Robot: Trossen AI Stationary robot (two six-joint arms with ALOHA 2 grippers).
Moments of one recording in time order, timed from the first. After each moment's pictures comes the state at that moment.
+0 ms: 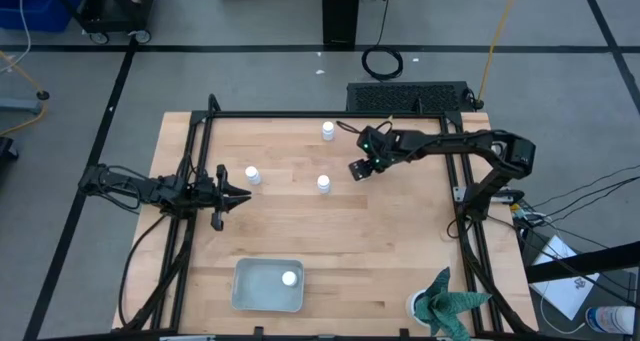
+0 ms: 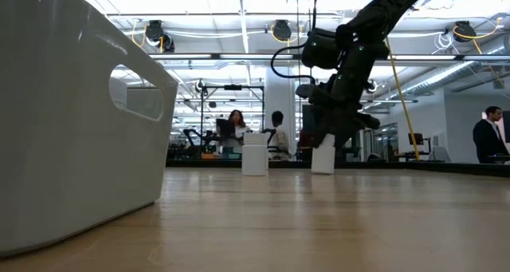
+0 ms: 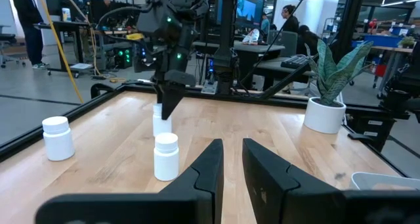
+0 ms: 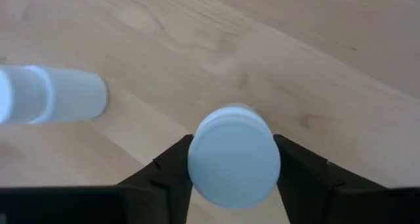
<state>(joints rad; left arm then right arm) -0.24 0.07 0.01 0.06 -0.27 -0.09 -0.39 1.62 0.96 -0.47 -0.06 0.71</state>
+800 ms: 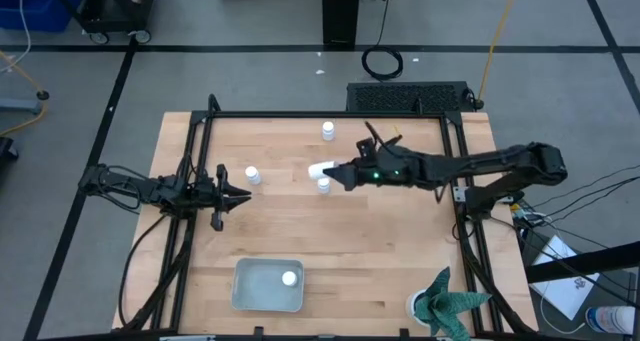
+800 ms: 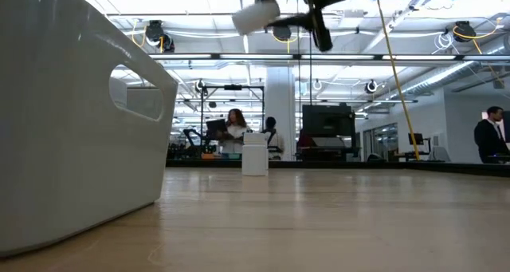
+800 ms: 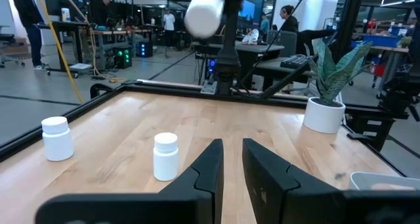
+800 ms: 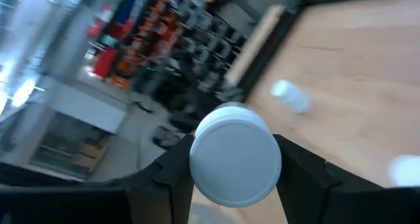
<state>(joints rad) -0.24 0.07 0.01 0.06 -0.27 -0.09 0.00 1.38 0.97 0.18 0.18 1.01</state>
